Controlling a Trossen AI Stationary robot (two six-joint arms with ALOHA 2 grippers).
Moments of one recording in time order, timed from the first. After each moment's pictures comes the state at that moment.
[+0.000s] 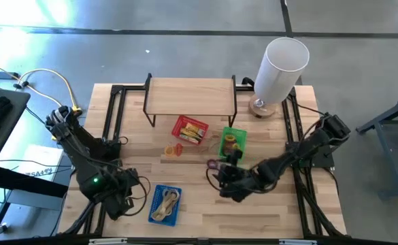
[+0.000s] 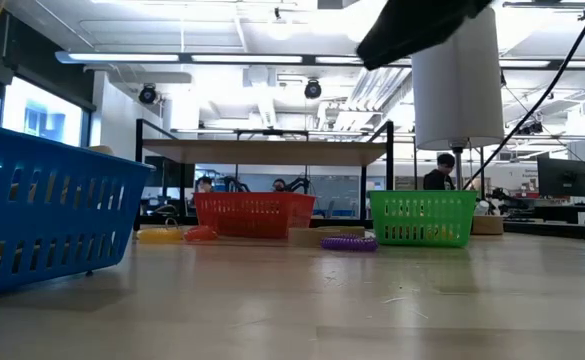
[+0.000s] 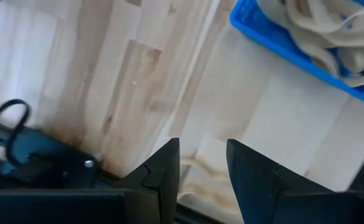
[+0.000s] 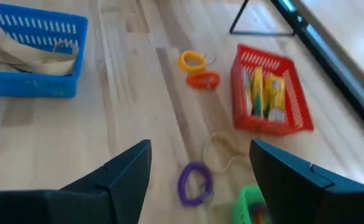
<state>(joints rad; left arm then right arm) -0.92 1.41 1.28 -1.39 -0.24 -1.31 0.53 1.65 1.19 -0.47 0.76 0.48</state>
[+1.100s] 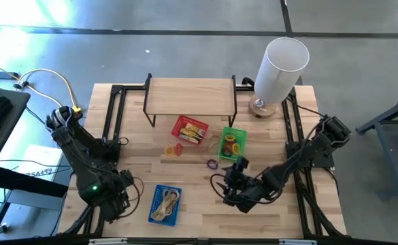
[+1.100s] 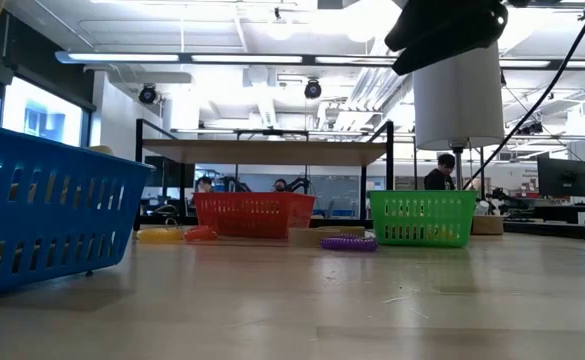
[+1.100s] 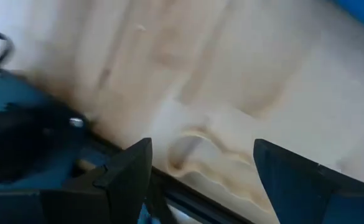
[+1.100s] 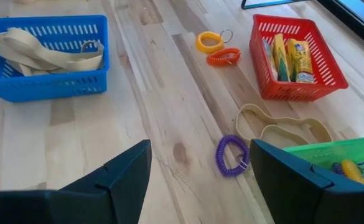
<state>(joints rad) -1.02 1.41 1.12 -1.31 -0.15 -1.51 0.62 1.66 1.18 -0.52 0.75 0.76</state>
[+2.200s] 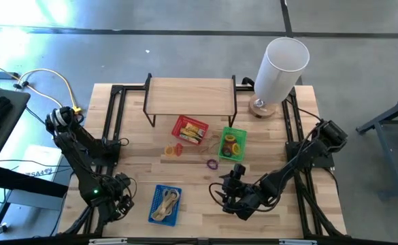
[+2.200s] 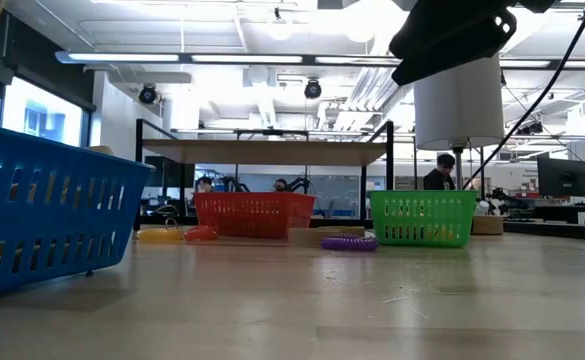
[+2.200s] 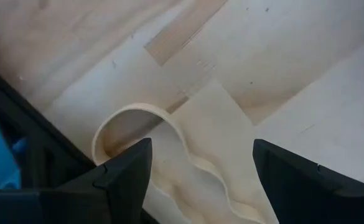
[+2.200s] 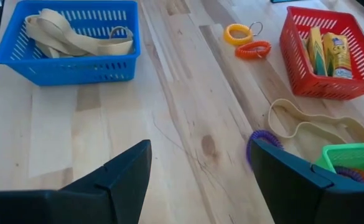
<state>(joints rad) -1.11 1.41 0.83 -0.90 -0.11 -1.99 0.65 1.73 1.18 -0.43 0.73 0.73</state>
